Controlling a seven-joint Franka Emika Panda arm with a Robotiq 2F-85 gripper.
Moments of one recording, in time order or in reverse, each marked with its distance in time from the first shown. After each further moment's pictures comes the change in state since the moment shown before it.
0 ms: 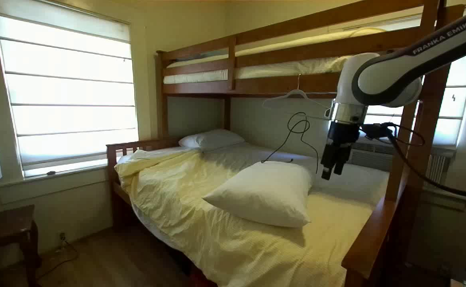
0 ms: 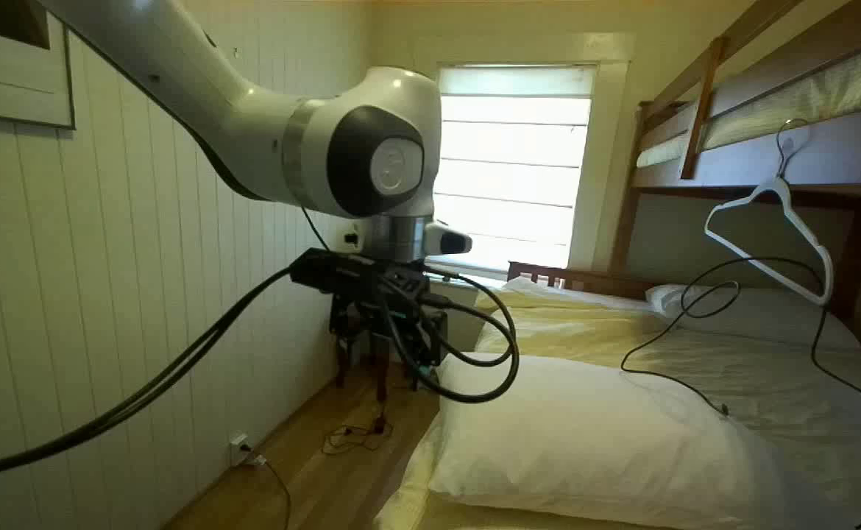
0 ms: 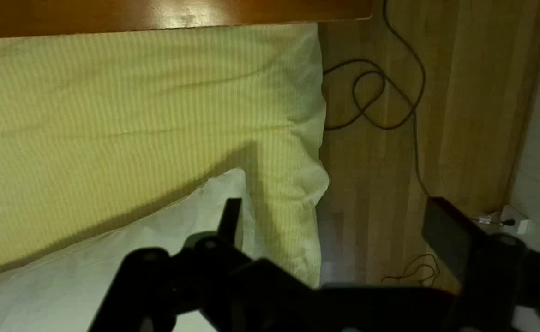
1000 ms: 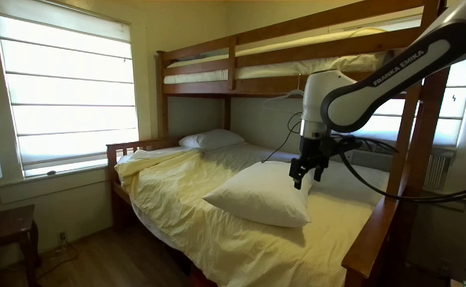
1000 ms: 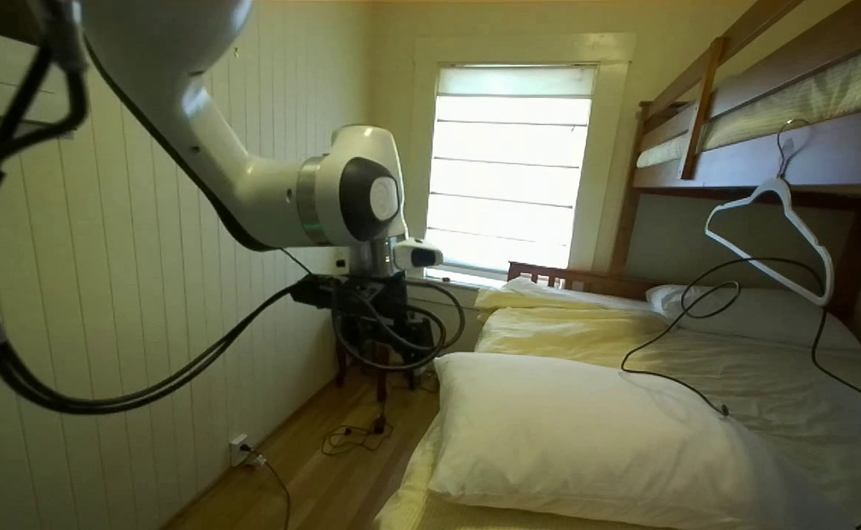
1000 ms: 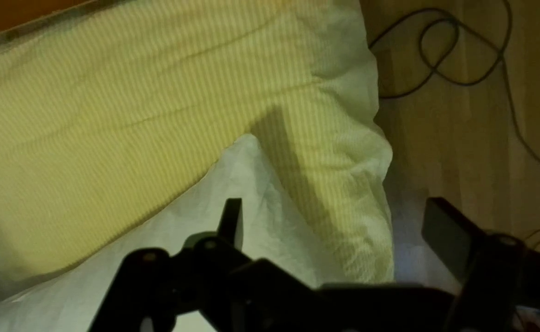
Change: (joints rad) arm -0.067 0.265 0.207 0.117 -0.186 0.134 0.466
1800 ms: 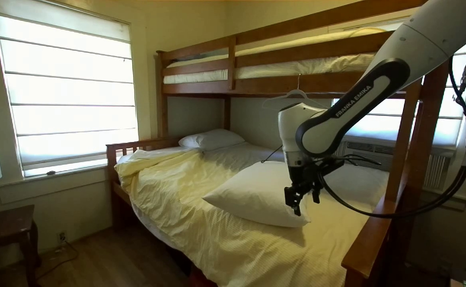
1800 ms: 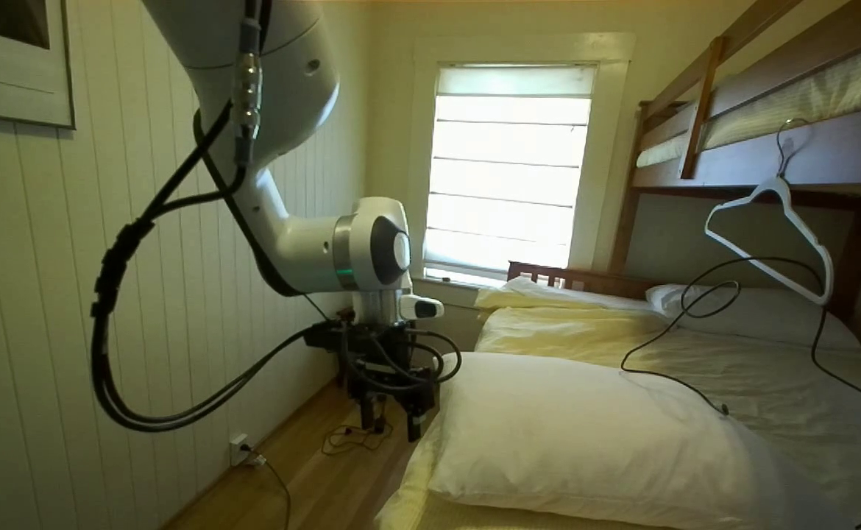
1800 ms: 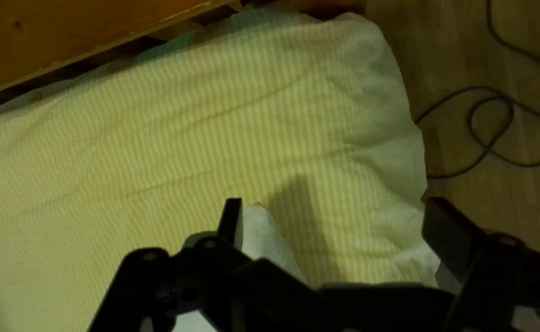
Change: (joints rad) arm 0.039 0.283 -0.024 0.136 -0.098 -0.118 0.108
